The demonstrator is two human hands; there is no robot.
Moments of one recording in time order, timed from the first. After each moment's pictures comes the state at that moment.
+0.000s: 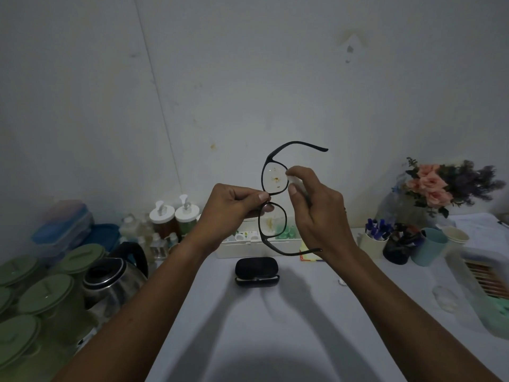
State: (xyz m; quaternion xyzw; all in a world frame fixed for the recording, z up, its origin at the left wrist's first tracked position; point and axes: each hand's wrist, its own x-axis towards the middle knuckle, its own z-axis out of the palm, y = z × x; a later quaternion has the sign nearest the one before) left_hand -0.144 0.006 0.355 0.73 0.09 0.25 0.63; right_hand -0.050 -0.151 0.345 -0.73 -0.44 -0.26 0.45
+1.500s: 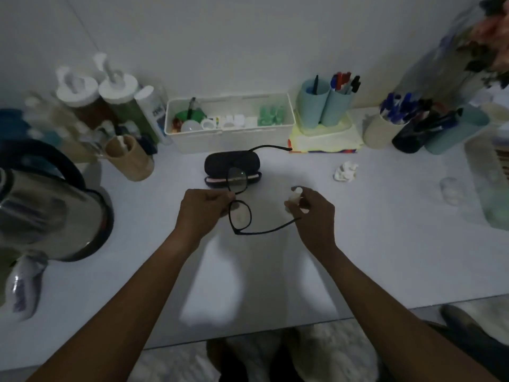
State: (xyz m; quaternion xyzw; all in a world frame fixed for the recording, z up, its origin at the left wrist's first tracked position) left_hand -0.119 0.018 0.092 0.66 0.39 0.08 0.63; right_hand 0.000 -0.181 0.022 -0.84 -0.20 0.02 0.51
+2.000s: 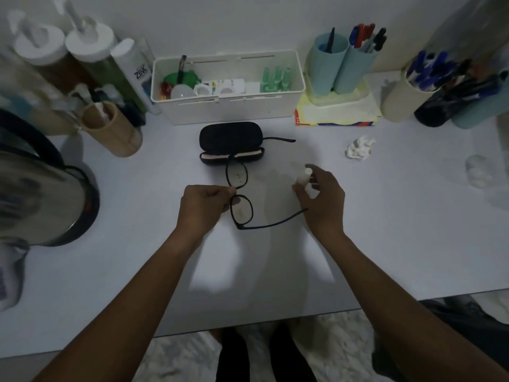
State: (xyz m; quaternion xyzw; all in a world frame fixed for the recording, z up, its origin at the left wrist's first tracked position) left_hand -0.123 0.014 0.040 0.67 0.42 0.04 0.61; right_hand 0.011 -0.180 -0.012 -0.88 -0.15 0.03 0.46
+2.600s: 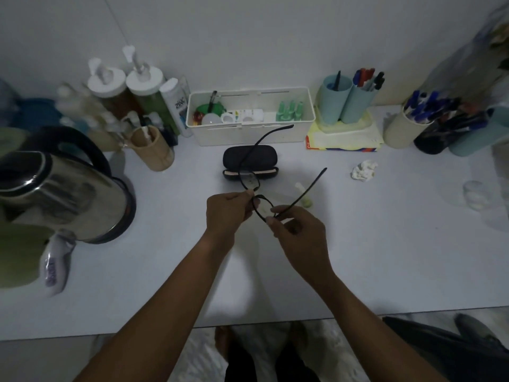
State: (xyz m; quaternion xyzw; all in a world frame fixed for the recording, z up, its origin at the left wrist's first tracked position) left_hand -0.123 -0.013 0.090 0.54 0.47 0.12 0.69; right_hand -0.080 -0.163 0.070 -0.79 -0.22 0.14 0.56
